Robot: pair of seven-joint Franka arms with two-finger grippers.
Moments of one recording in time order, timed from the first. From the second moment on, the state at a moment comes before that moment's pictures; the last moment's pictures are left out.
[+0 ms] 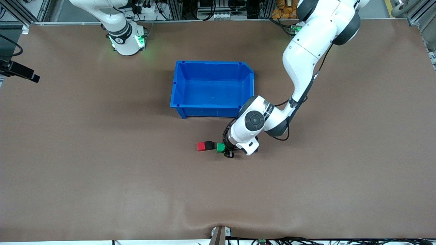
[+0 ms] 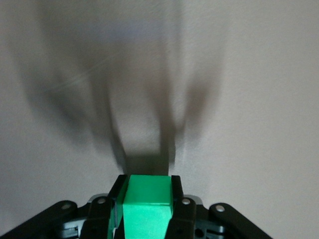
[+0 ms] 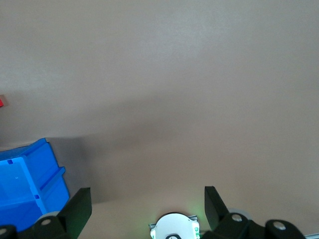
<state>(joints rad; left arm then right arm) -0.46 0.95 -0.27 -1.32 0.00 2.43 -2.17 0.01 -0.01 -0.14 -1.52 0.02 1.36 0.10</state>
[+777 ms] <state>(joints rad) -0.48 0.96 -0.27 -1.32 0.00 2.44 -2.25 0.01 -0.01 -0.13 -1.52 0.02 1.37 0.10</state>
